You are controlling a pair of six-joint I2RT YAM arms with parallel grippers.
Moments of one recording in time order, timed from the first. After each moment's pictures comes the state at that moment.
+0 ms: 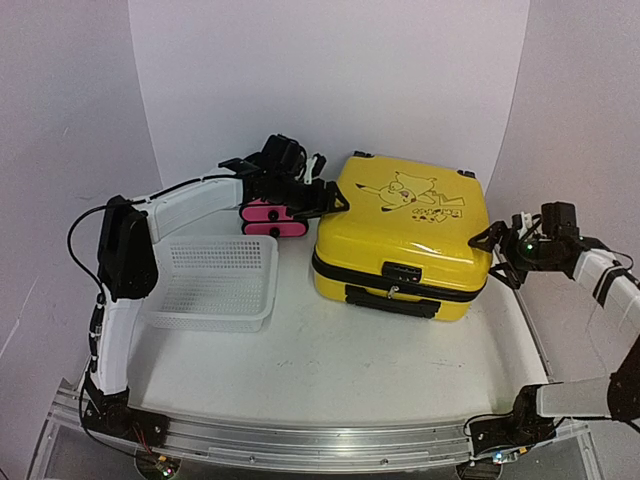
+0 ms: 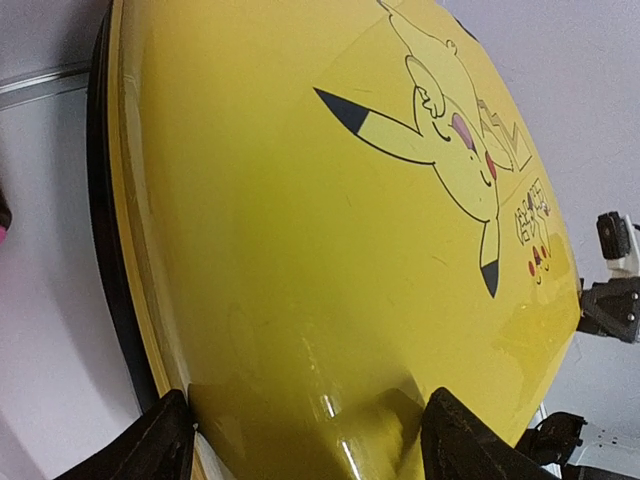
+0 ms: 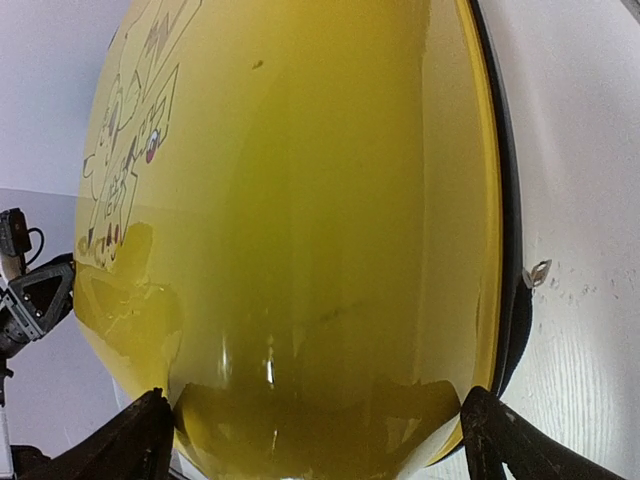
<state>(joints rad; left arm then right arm) -0.71 2.18 2.07 -0.50 0.38 -0.52 -0.08 1.15 0.86 -0.49 -0.58 0.59</state>
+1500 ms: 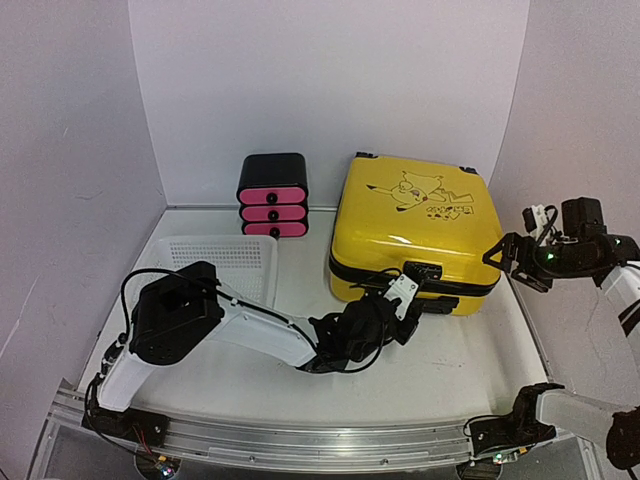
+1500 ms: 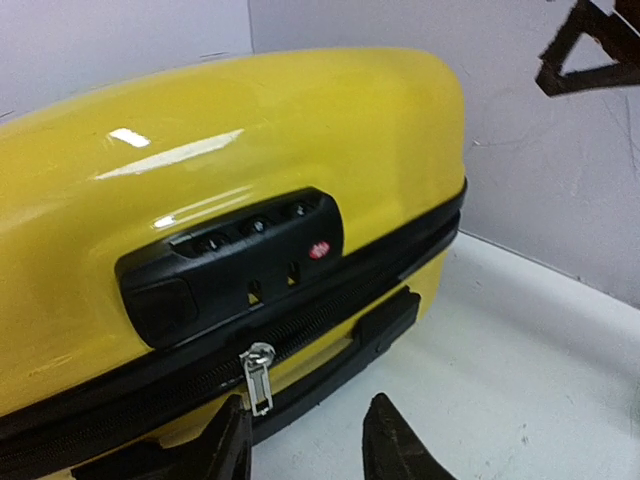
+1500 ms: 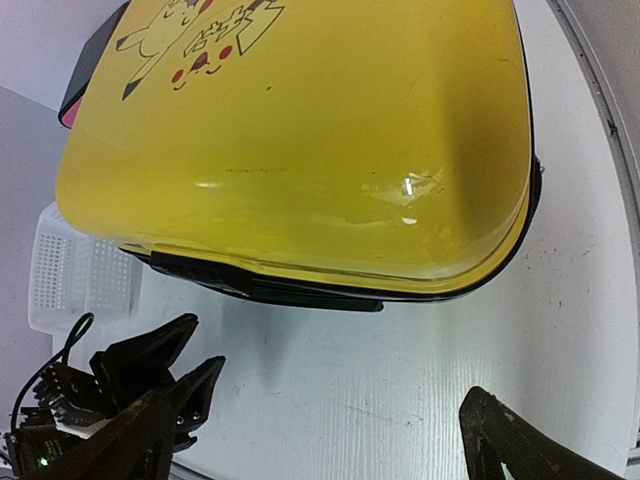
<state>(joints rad) -1.32 2.29 1.52 0.64 -0.46 -0.03 -0.04 0.89 0.97 -0.90 -0.44 0.27</state>
